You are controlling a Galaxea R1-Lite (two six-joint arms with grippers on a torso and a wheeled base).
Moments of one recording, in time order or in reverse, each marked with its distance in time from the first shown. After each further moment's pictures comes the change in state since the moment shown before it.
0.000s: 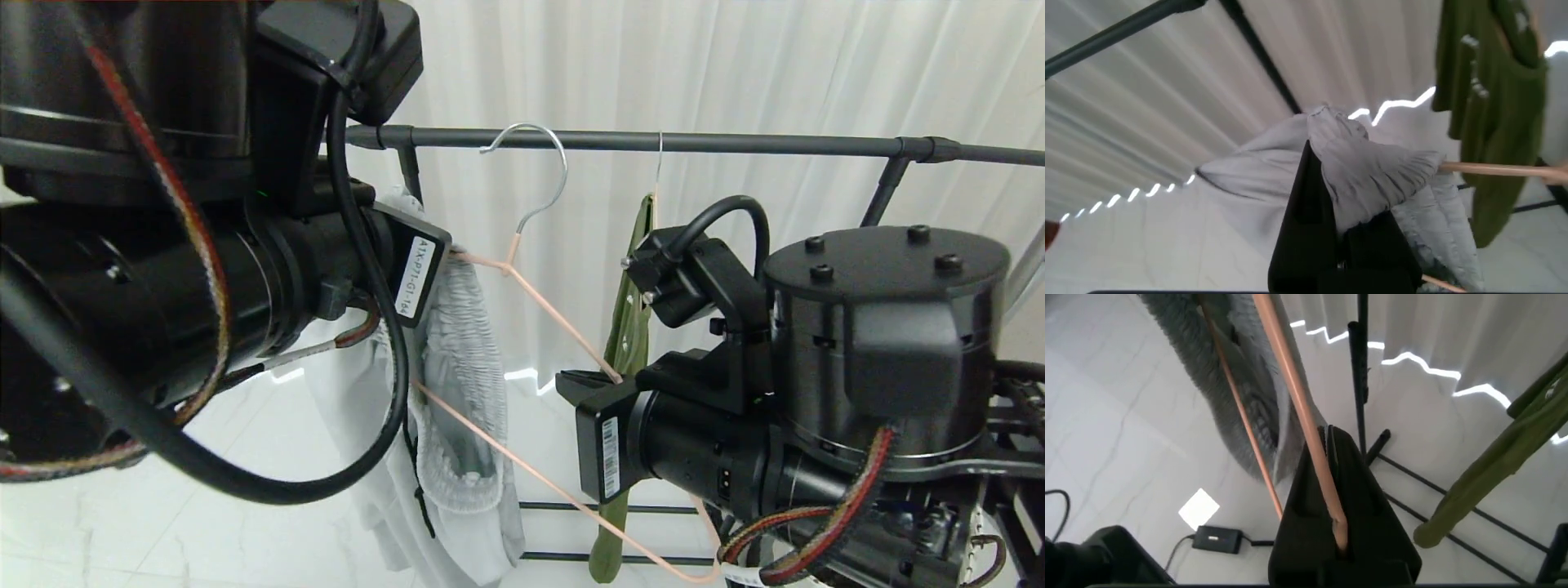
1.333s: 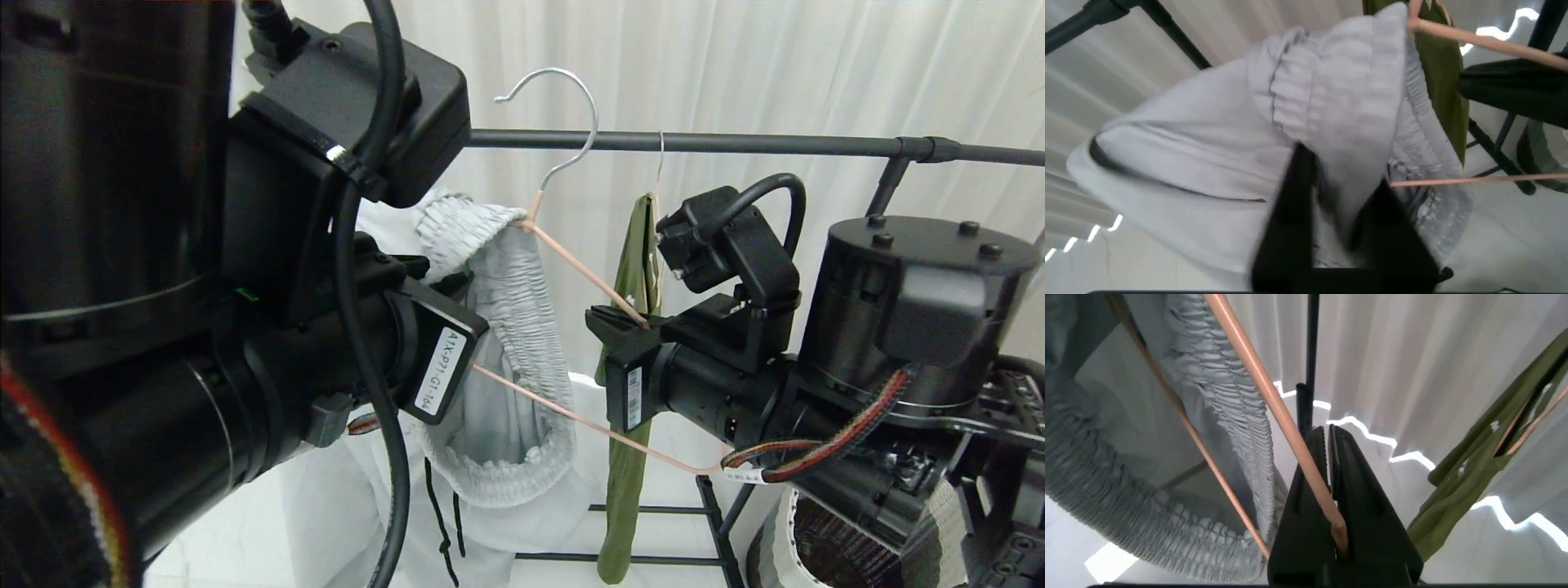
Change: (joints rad) left arm -0.129 -0.042 0.103 -0.009 -0.041 -0.020; right arm -0.107 0.005 0.103 -0.328 0.002 -0.276
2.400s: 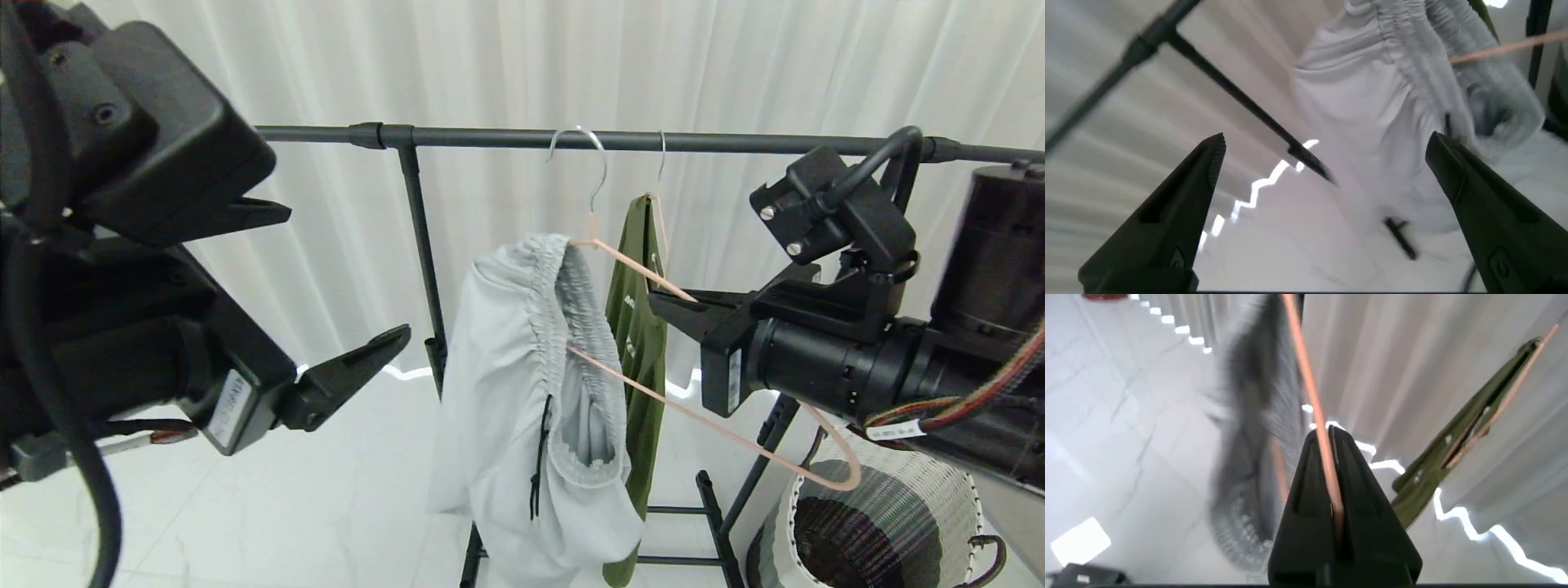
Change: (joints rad) left arm 0.198 -0.246 0.159 -0.026 -0.326 0.391; right arm -0.121 -0.163 0.028 0.172 0.176 -0.121
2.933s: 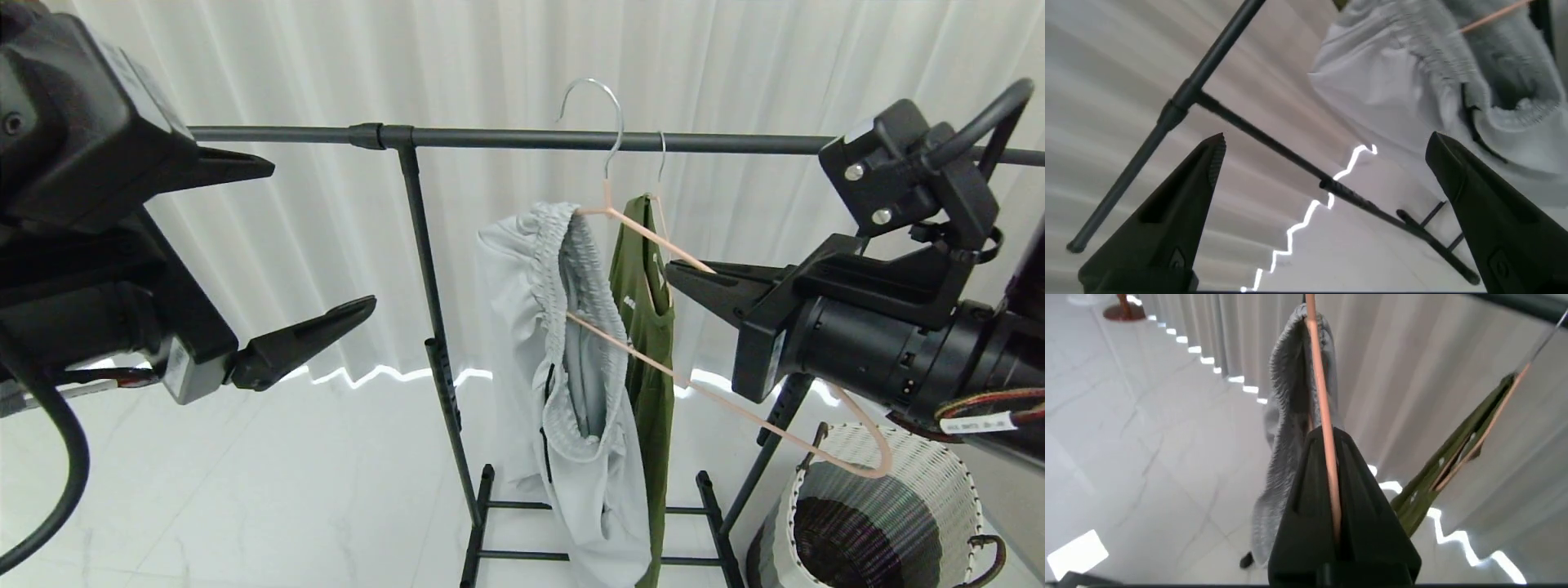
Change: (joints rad) left arm 0.252 -0.037 0.055 -0.132 -0.333 0.216; right arm -0.001 -0.049 0.027 -0.082 0.031 -0.026
